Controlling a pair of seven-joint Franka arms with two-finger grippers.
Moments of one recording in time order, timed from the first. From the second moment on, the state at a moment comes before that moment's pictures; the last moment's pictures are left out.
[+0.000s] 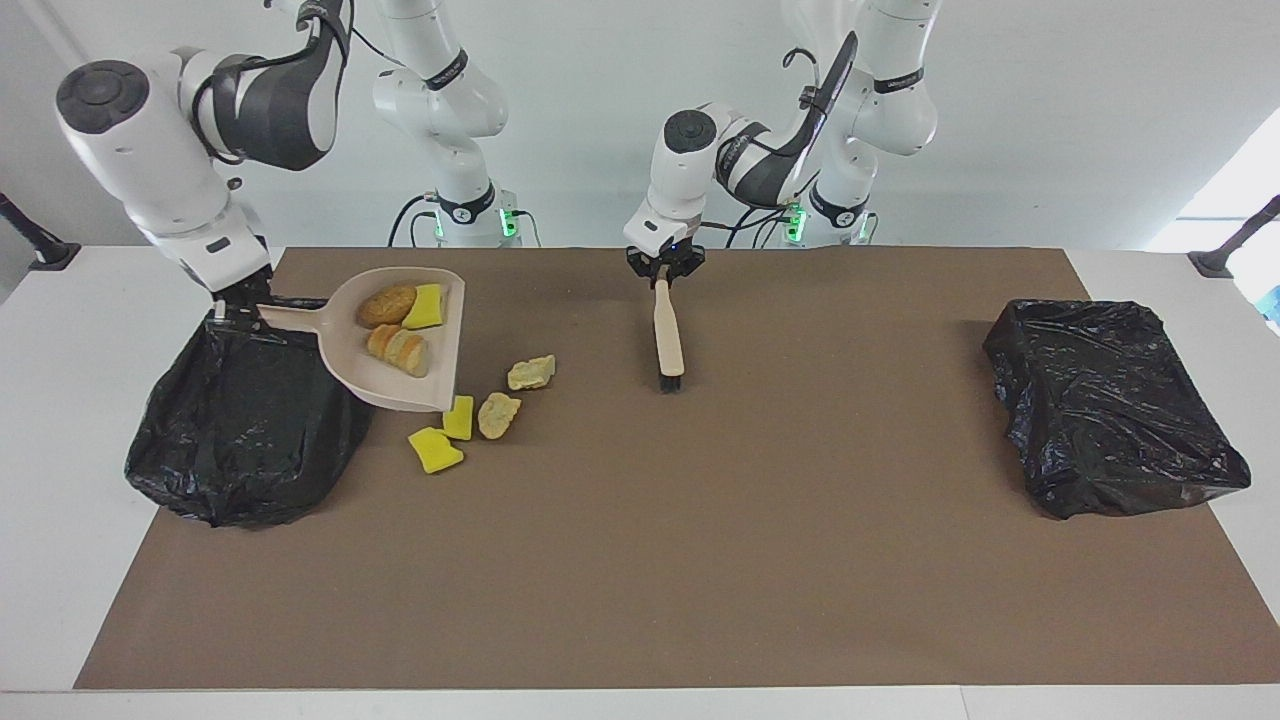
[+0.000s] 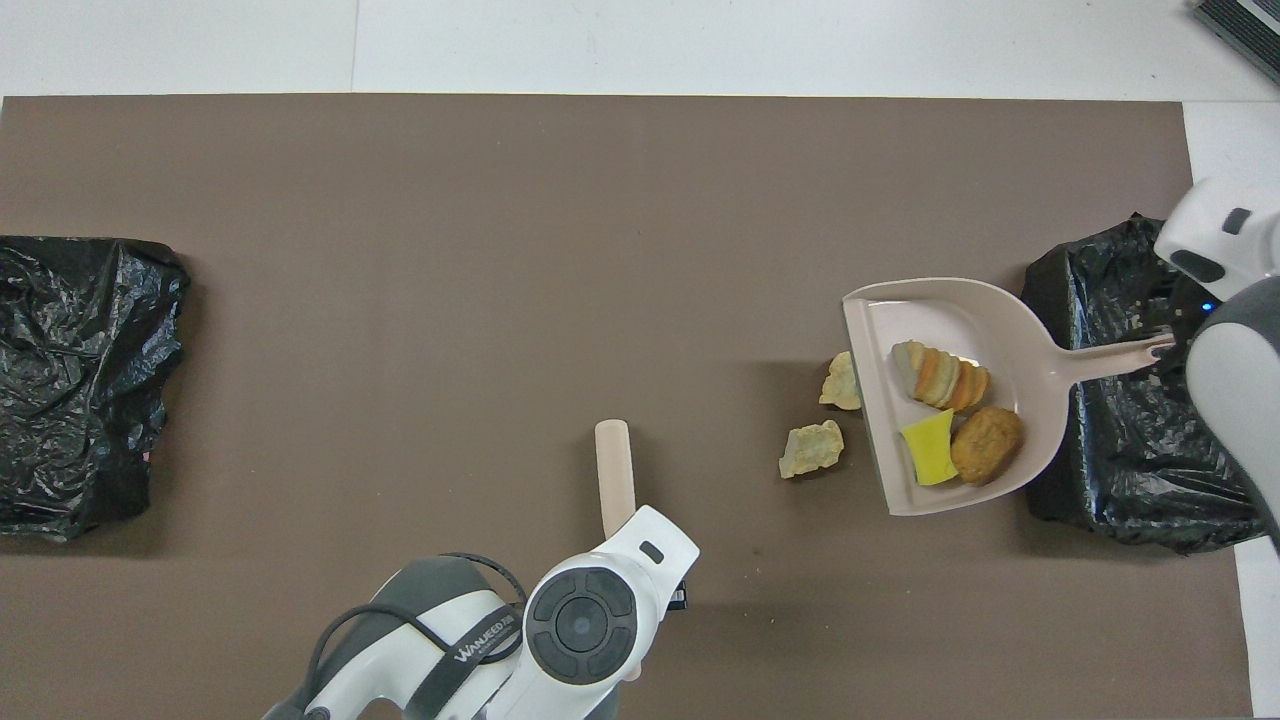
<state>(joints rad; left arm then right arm) -0.81 0.00 -0.13 -2.30 -0.19 2.28 -0.82 -0.25 0.07 0.03 -1.69 -0.19 1.69 -1.73</state>
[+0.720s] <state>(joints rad) -0.76 0.00 -0.11 -2.26 -0.17 2.26 -0.82 -0.41 0.07 0.04 -1.69 -0.56 1.84 -1.73</state>
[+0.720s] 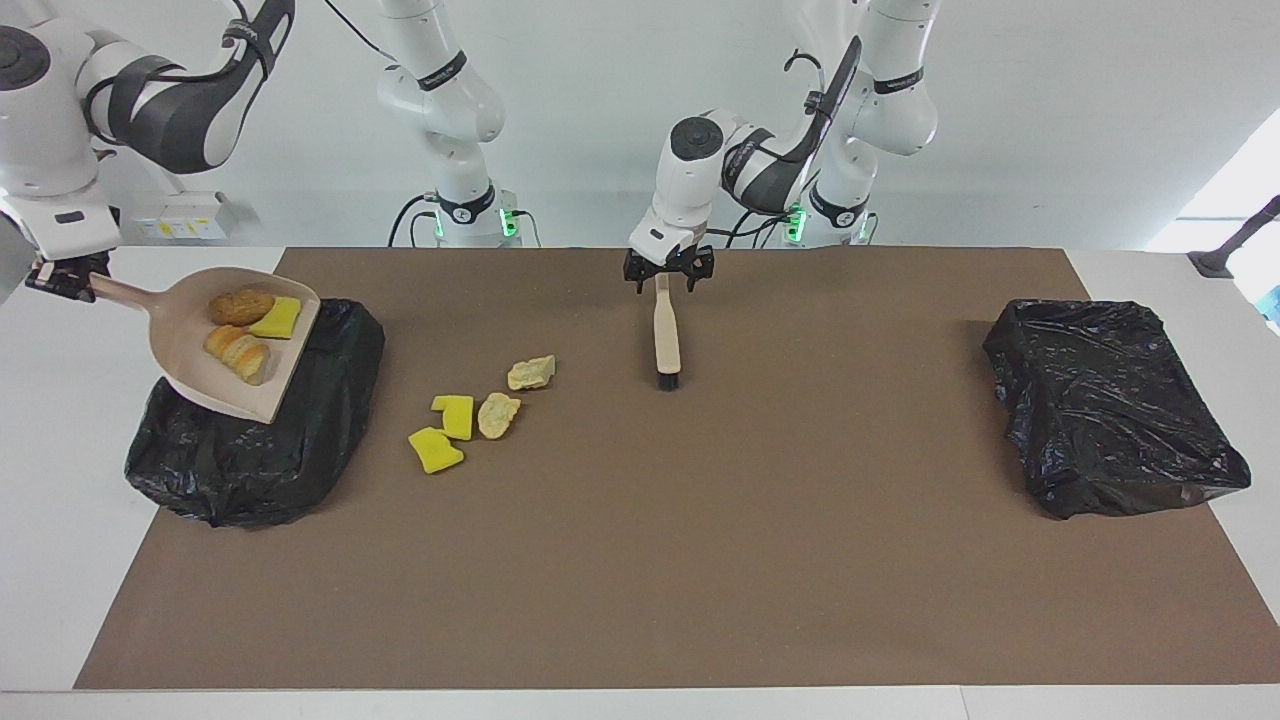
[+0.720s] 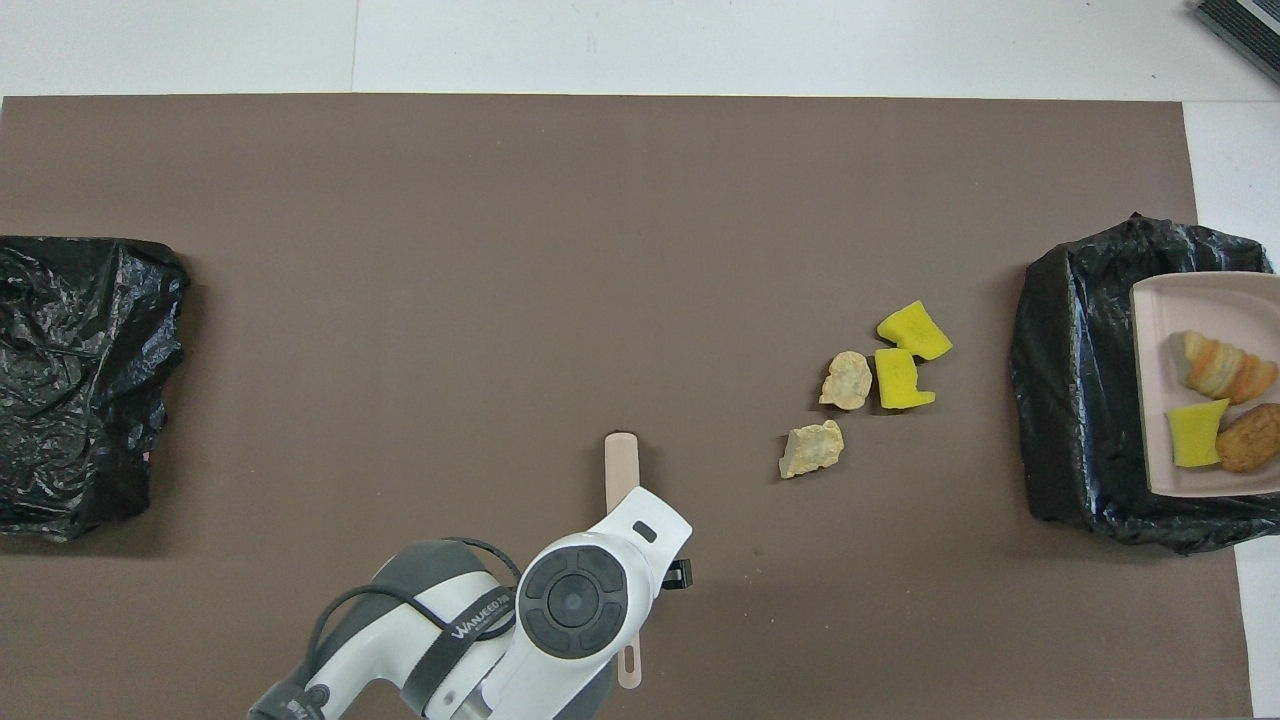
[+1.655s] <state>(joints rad) -0.28 -0.06 -0.09 -2.15 -0.10 2.06 -0.38 -0.33 -0.01 0.04 -1.77 -0.91 1.84 -1.44</state>
